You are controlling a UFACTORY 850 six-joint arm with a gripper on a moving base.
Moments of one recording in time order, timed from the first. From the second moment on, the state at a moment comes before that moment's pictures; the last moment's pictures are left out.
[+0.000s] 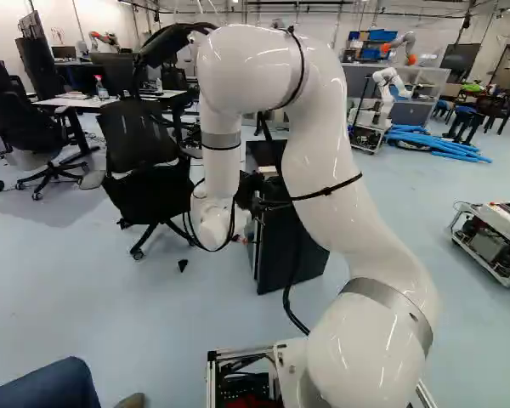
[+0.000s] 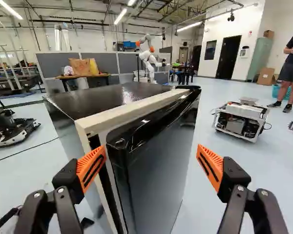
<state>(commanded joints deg) 33.8 -37.2 -38.0 79.1 85.4 0.0</state>
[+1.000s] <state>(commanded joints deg) 35.0 -36.5 -36.4 79.1 85.4 0.0</state>
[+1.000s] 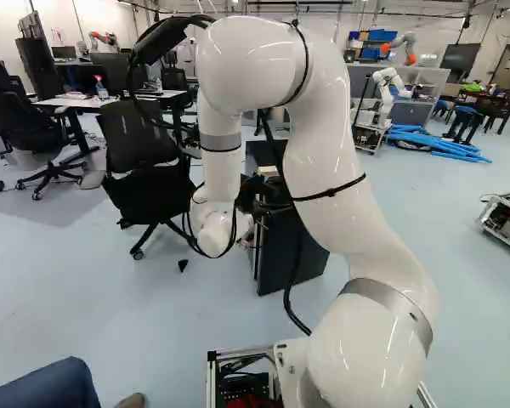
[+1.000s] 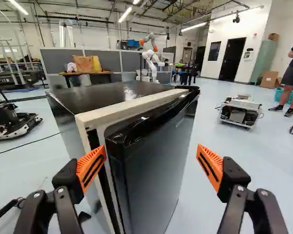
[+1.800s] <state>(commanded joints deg) 32.0 -40.1 -44.2 79.2 85.4 0.0</state>
